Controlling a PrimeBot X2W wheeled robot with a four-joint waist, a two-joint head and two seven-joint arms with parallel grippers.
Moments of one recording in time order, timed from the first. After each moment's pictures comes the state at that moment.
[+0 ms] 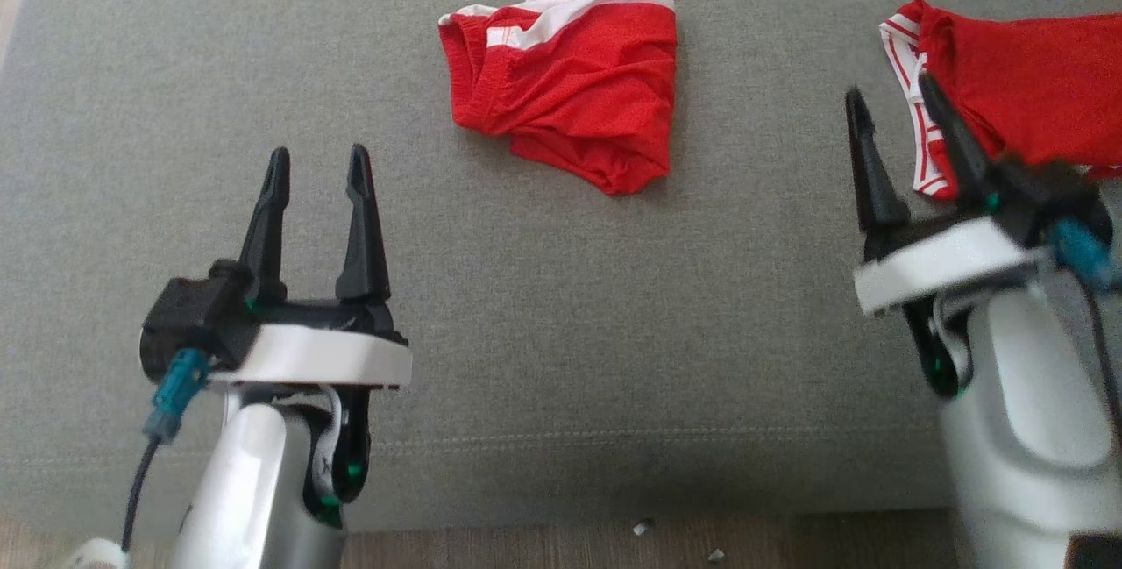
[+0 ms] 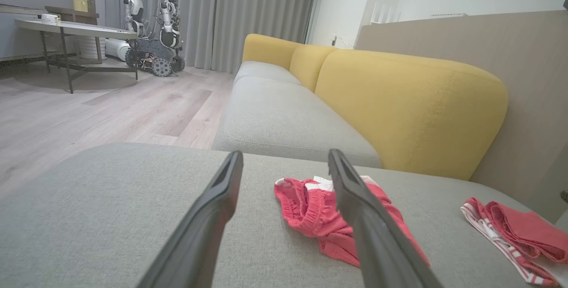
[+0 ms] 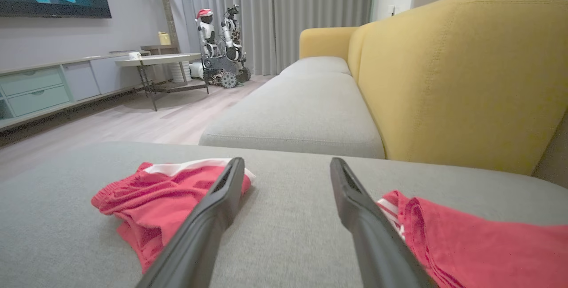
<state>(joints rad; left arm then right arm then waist) -0.20 0.04 -0.22 0.04 -0.26 0.10 -0.26 -0.47 -0.18 0.19 0.49 0.09 0.12 -0.20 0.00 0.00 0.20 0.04</state>
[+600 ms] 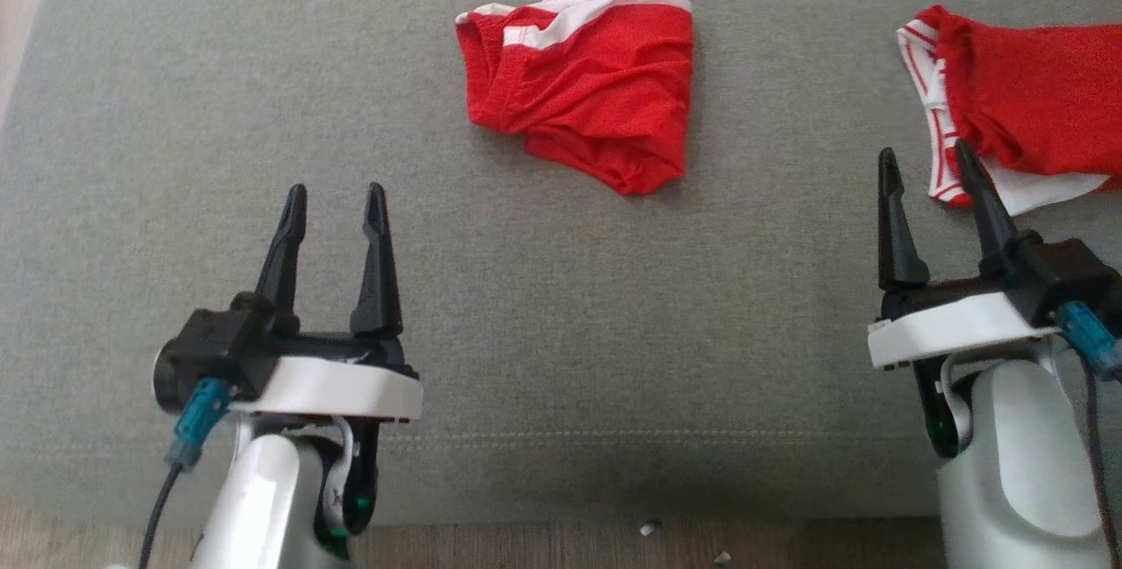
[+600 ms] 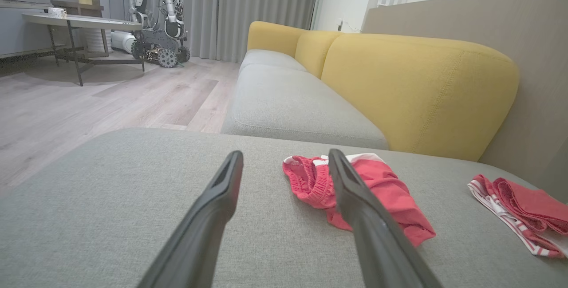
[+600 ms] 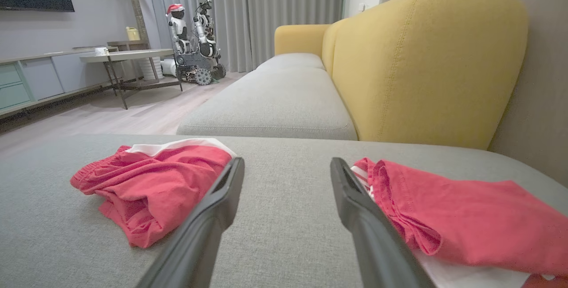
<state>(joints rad) -0.14 0.04 -0.23 0.03 -0.23 0.10 -0.26 -0.32 -0.08 0.02 0.39 -0.06 0.12 -0.24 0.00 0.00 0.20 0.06</state>
